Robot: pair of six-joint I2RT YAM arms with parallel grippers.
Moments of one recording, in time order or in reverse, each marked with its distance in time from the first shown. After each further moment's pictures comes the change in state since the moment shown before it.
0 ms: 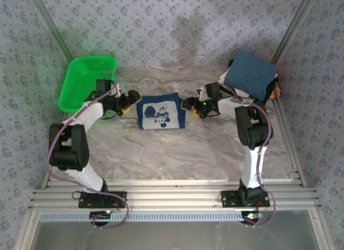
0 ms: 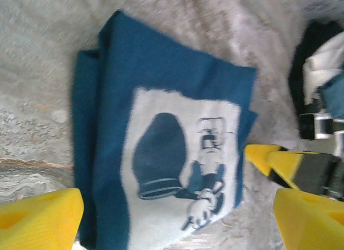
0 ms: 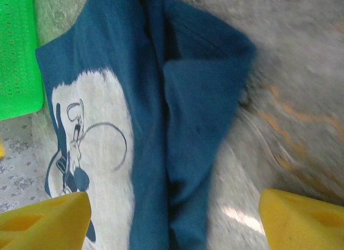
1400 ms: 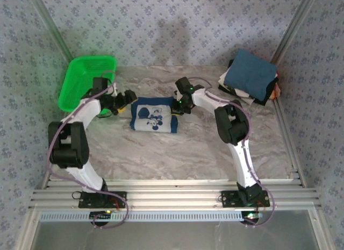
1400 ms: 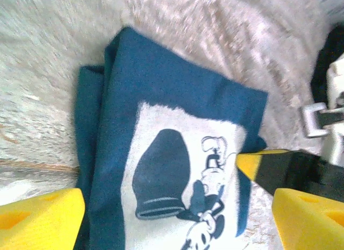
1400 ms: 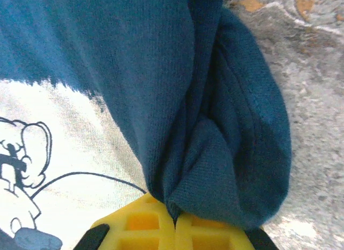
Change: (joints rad) left arm 0.064 -0.050 0.060 -0.117 -0.039 0.101; right arm 0.228 0.217 0.488 -0.530 0.367 -0.080
